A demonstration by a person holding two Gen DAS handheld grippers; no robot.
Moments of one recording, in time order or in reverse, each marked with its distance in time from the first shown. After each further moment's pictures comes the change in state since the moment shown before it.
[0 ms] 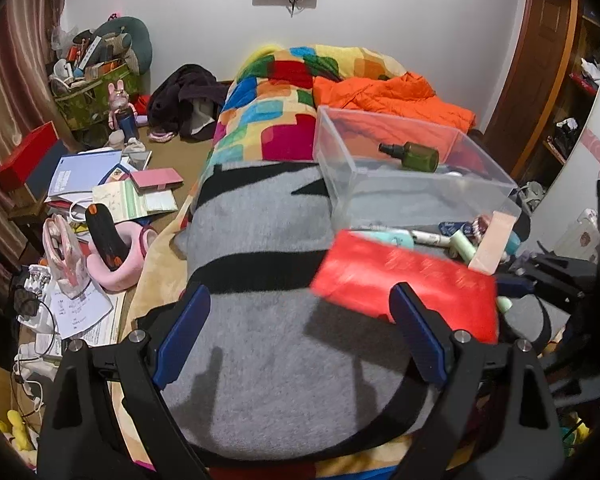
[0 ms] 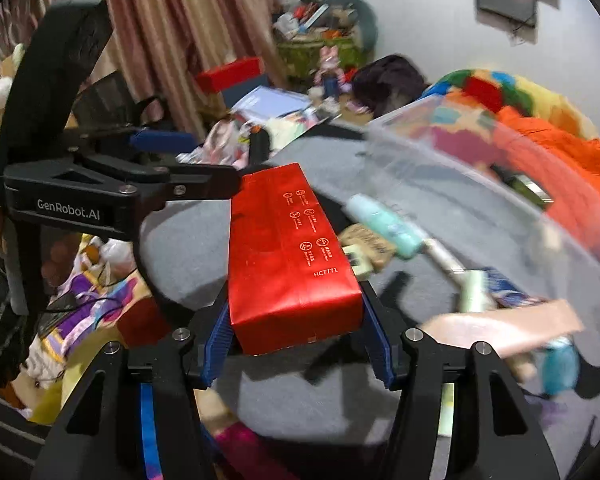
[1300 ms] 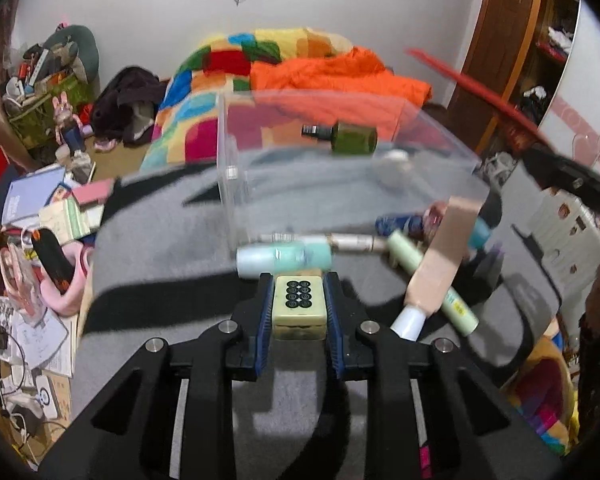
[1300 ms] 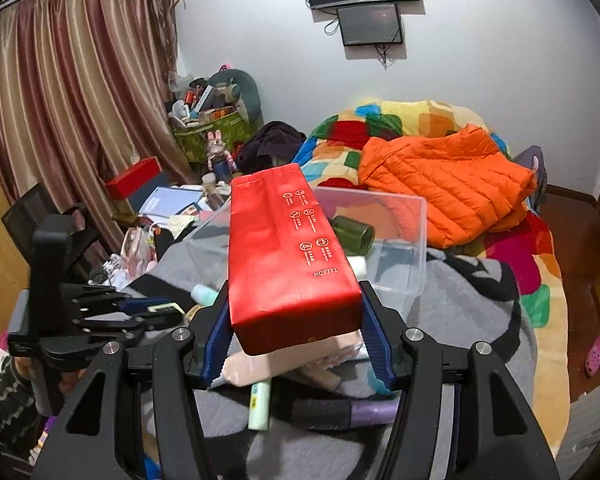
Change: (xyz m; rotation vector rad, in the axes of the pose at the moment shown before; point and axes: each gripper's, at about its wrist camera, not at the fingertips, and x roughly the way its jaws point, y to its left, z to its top) left arm 0.047 -0.075 0.018 0.103 0.038 -0.111; right arm -0.092 -0.102 0.007 0.278 -0.242 -0.221
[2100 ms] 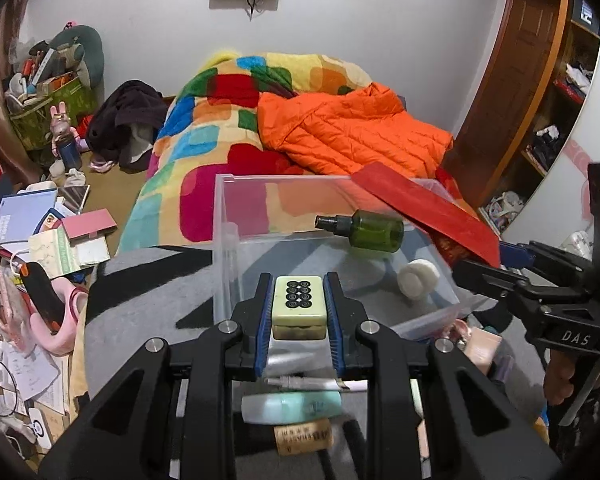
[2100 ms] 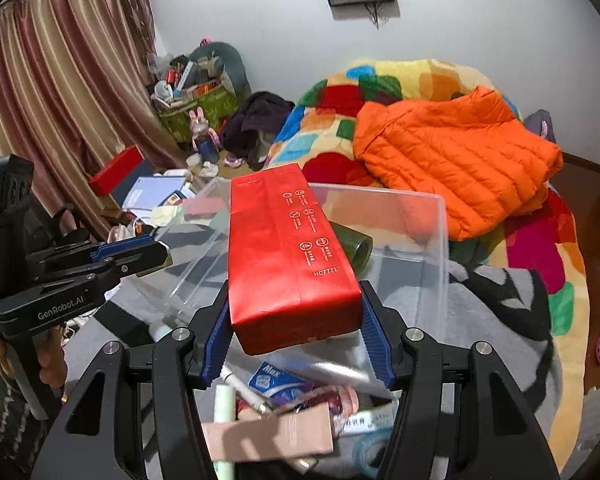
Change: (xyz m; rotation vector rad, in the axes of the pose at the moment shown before) left arm 0.051 0.017 0.093 -0.061 -0.039 0.002; right arm 0.104 -0.033 0.040 0.059 0.170 0.026
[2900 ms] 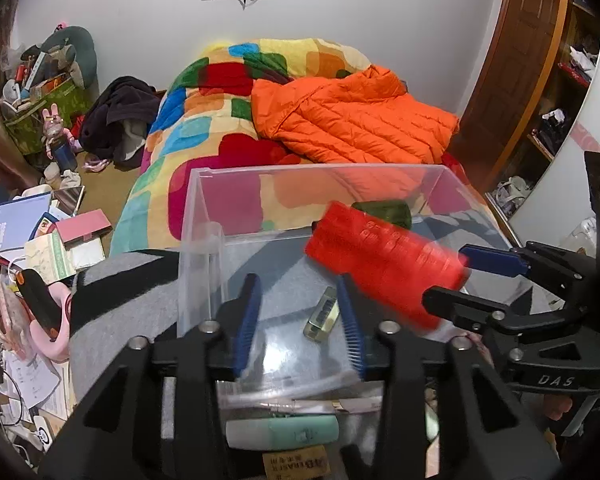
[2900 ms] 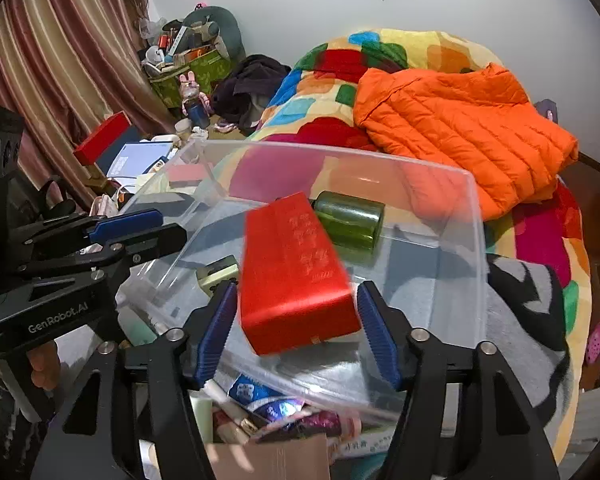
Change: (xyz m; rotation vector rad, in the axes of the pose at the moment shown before) left arm 0.026 -0.011 0.006 0.029 0.031 0.015; right arm 0.026 0.001 -0.002 -0.027 0.088 -0.037
